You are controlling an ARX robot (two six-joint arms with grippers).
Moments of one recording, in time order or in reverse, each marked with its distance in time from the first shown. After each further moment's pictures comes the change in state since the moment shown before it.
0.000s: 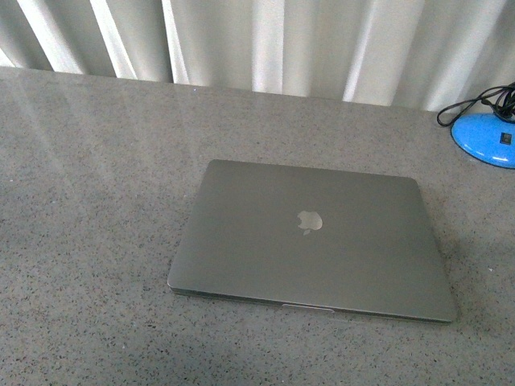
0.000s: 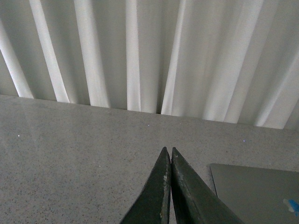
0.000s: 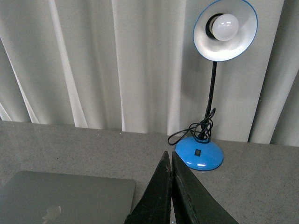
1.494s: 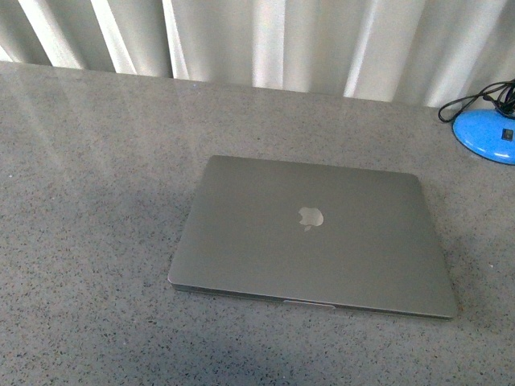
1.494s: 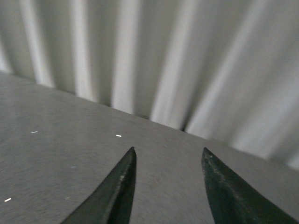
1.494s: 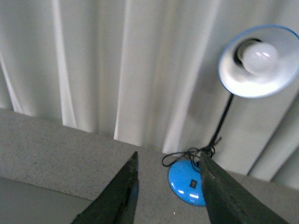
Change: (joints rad) left arm 0.290 0.794 0.257 0.505 0.217 -0.127; right arm -0.004 0.744 0.265 0.443 -0.036 -0.137
